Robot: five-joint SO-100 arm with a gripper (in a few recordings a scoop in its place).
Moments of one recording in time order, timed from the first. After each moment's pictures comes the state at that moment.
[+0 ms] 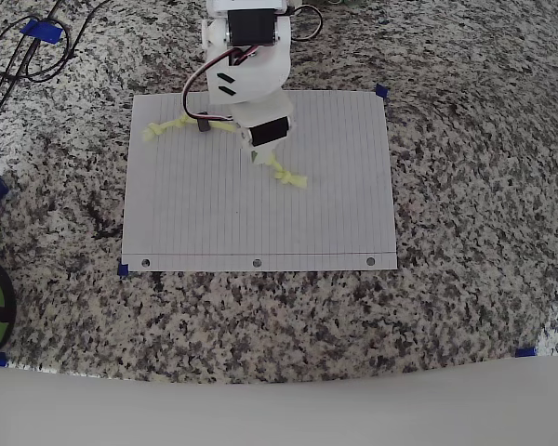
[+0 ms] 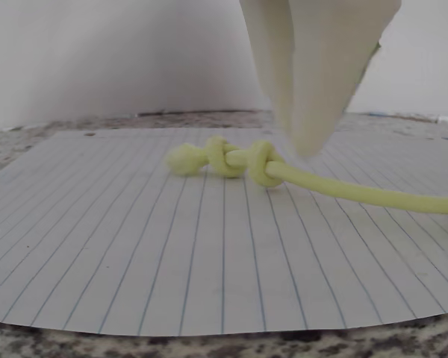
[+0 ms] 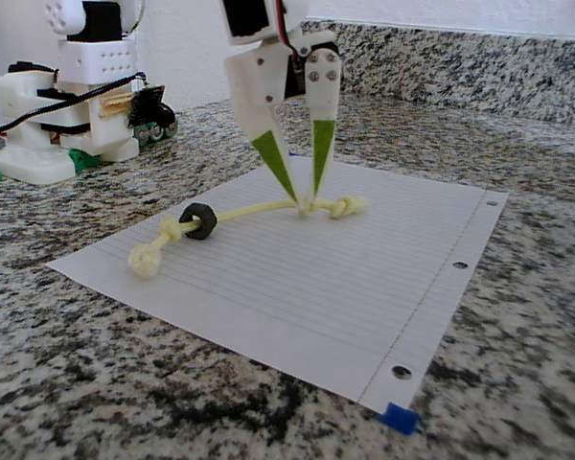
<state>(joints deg) -3.1 97.8 126.5 44.6 -67.1</state>
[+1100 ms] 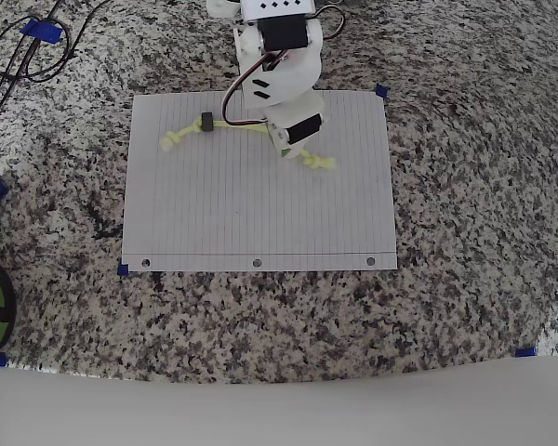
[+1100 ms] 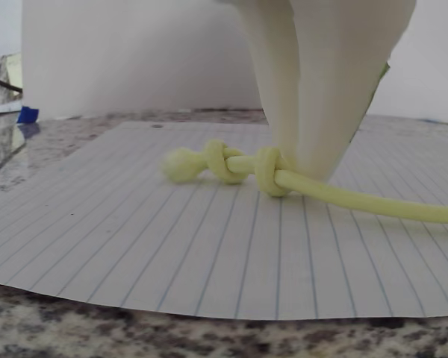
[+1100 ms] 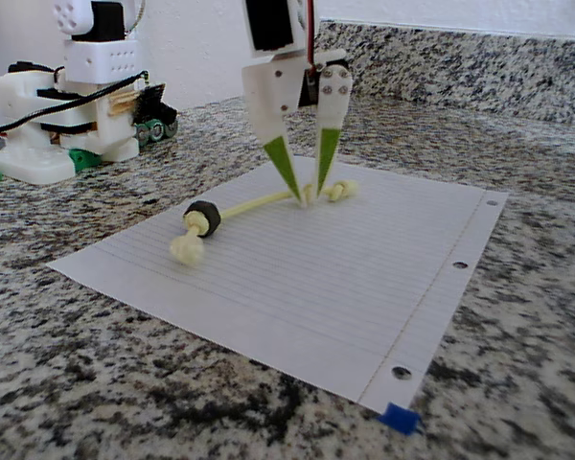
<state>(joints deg) -10.9 96.4 126.5 45.7 -67.1</state>
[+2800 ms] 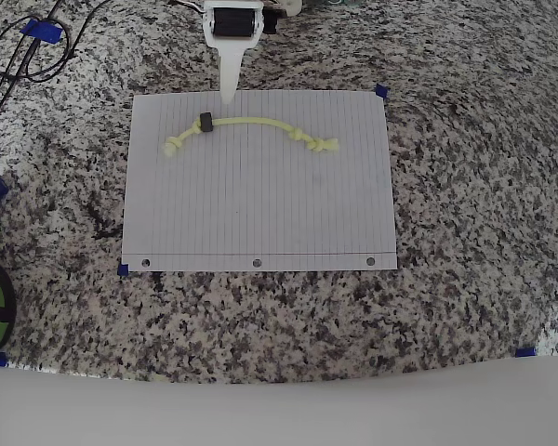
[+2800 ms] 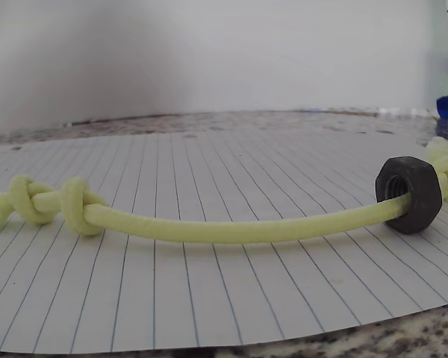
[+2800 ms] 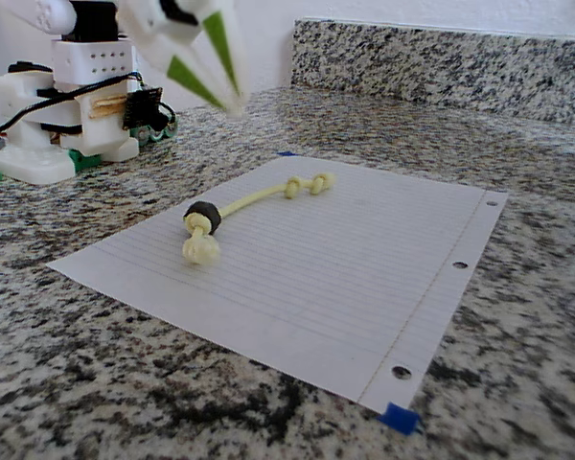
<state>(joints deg) 5.4 172.8 164.4 52.0 -77.2</state>
